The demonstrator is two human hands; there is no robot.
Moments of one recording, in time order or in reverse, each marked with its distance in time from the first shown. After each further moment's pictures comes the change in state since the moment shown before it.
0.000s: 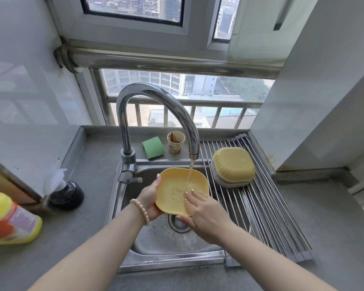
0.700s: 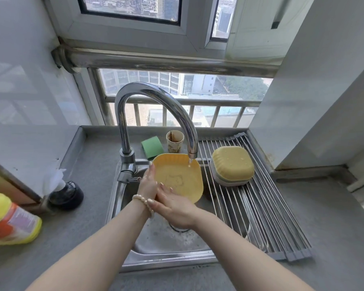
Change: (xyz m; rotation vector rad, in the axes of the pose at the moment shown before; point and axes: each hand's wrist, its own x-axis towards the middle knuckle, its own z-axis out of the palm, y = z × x) left_hand 0.011 0.003 0.007 0.181 0.254 0.443; right_hand 0.048 -0.038 -0.011 0.684 -0.207 0.033
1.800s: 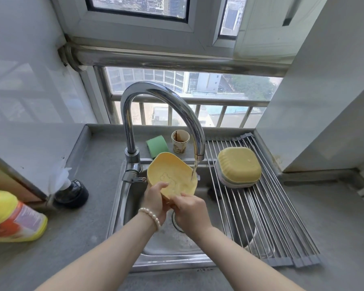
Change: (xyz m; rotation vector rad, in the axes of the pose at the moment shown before) left_hand -0.046 0.004 0.011 -0.141 0.140 -0.109; right_hand 0.002 0.034 0.031 -0.268 0.722 -0.181
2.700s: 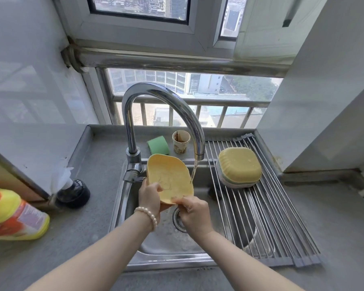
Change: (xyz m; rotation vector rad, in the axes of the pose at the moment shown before) left_hand -0.010 0.012 -0.004 0.100 0.090 0.099; right_hand -0.012 0.008 0.003 0.261 0.031 0.207
